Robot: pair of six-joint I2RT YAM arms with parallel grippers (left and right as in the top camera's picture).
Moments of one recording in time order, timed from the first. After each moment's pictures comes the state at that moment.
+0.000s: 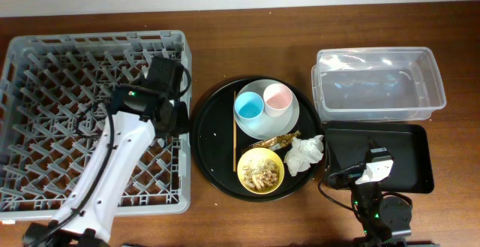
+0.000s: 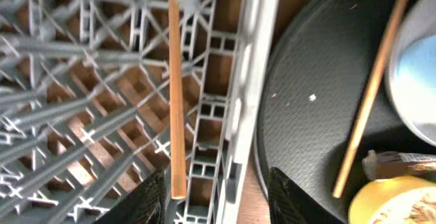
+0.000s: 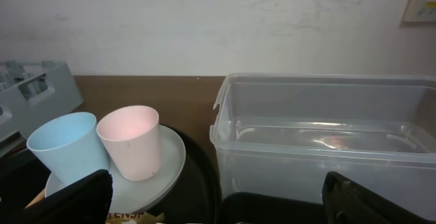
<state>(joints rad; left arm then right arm) -0.27 1.53 1.32 -1.12 -0.13 -0.41 0.07 0.01 0.01 -0.07 -0.06 0.05</state>
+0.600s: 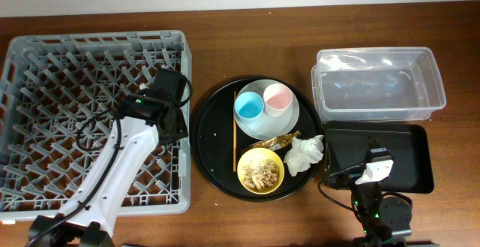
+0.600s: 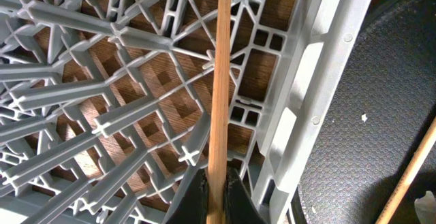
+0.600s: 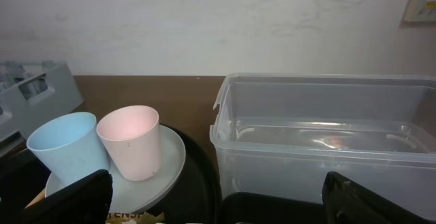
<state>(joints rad) -0.27 1.53 1.19 -1.05 -0.23 -0.52 0.07 0.01 0.01 -0.07 -0.06 0.05</state>
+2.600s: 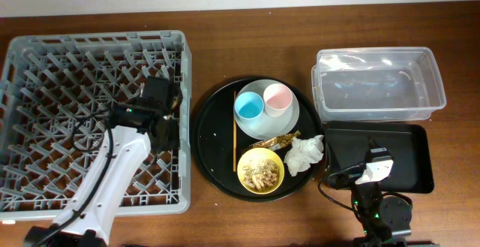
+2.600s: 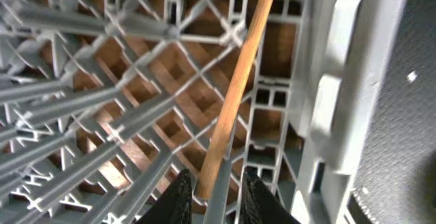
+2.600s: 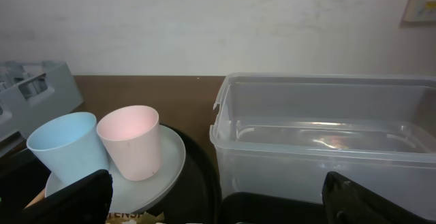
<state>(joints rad) -0.22 1.48 1.10 -1.00 -0.21 -0.29 0.07 0.01 0.01 -0.07 -0.06 0.05</state>
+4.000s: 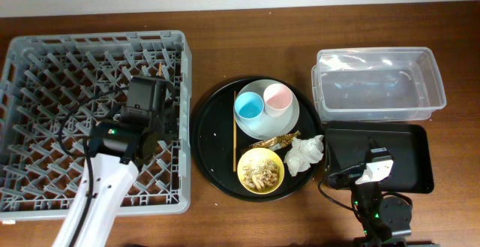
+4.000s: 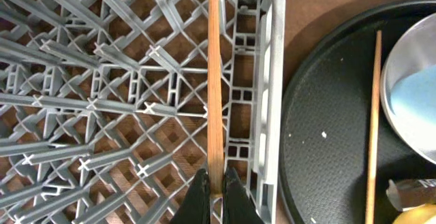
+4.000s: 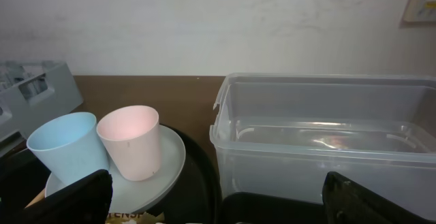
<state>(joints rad) -0.25 1.28 1.13 -0.90 -0.23 -0.25 0.07 0.01 0.01 -0.07 -0.06 0.05</state>
